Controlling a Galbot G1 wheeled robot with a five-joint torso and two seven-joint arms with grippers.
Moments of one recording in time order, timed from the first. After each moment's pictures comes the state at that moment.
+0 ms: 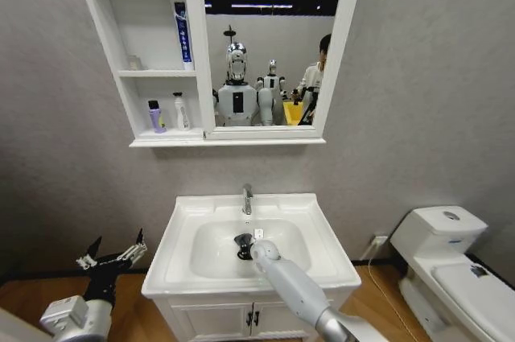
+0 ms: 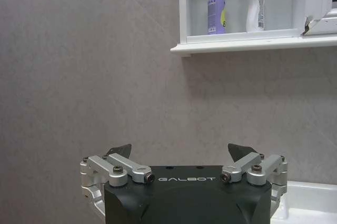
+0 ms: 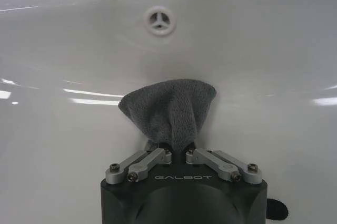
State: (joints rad) left arm 1.82 -1.40 -0.85 -2.48 -0.33 0.24 -0.21; right arm -0.68 1.41 -0.16 1.10 0.86 -0.59 0.39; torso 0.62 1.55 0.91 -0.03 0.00
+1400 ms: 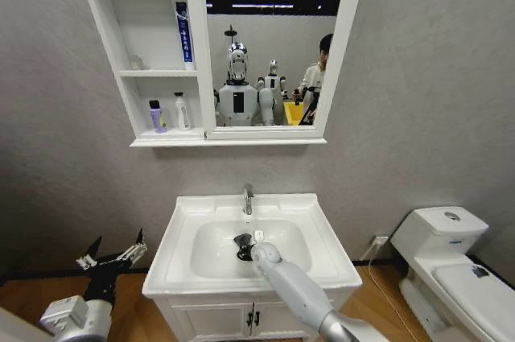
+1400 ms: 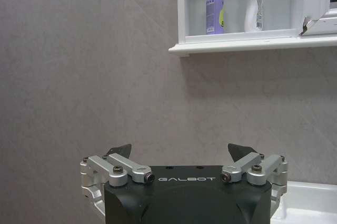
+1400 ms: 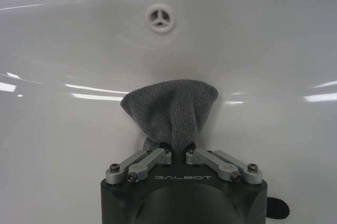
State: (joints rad) left arm 1.82 -1.40 -0.85 -2.48 -0.33 0.24 -0.21; right arm -0.71 1.39 -0.15 1.14 0.83 -0.57 0.36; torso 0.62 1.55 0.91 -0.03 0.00
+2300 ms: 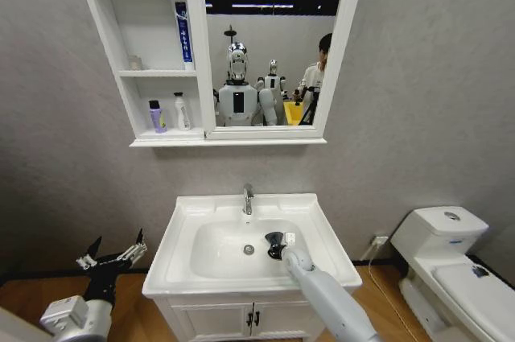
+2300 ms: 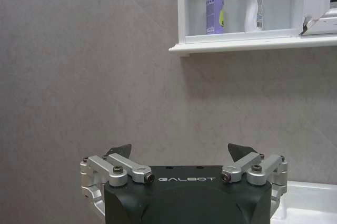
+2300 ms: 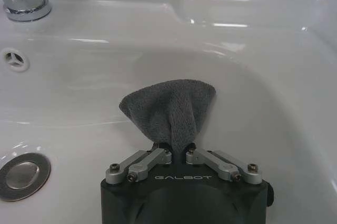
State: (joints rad) left arm 1.82 -1.40 -0.85 -2.48 -0.33 0.24 -0.21; right arm -0.84 1.22 -0.02 1.33 0.68 -0.50 0.44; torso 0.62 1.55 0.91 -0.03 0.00
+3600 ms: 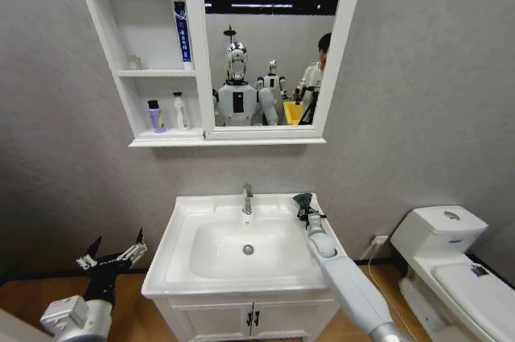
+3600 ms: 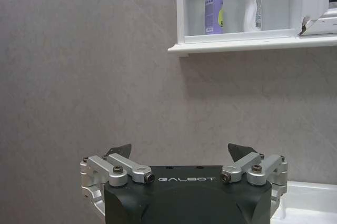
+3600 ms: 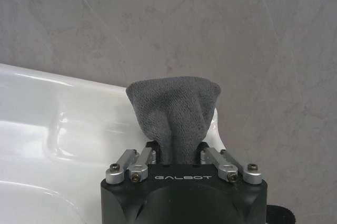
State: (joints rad) left arm 1.82 -1.40 -0.85 -2.48 -0.33 0.24 -0.21; right arm -0.78 1.20 0.18 1.20 0.28 -0.19 0.31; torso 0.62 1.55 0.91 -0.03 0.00
